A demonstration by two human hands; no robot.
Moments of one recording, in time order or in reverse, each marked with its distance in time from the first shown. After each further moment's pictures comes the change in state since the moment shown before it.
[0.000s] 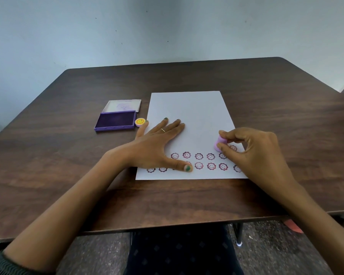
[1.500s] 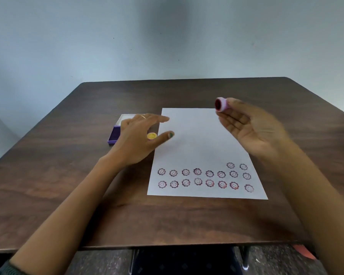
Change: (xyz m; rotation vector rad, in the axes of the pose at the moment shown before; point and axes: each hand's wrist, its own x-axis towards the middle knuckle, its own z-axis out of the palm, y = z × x) left_hand -0.012 -0.036 -0.029 -0.072 0.670 -0.101; right_hand 0.085 -0.032 -0.001 1.354 0.079 0.604
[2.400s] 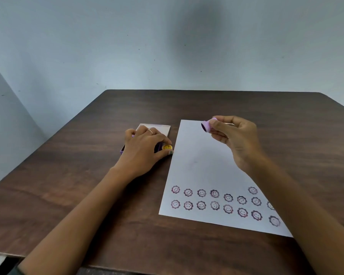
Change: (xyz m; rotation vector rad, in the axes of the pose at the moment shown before) left_hand 0.000 -0.029 0.003 0.297 0.047 -0.058; right_hand 0.050 0.047 0.028 -0.450 -0.044 -0.164
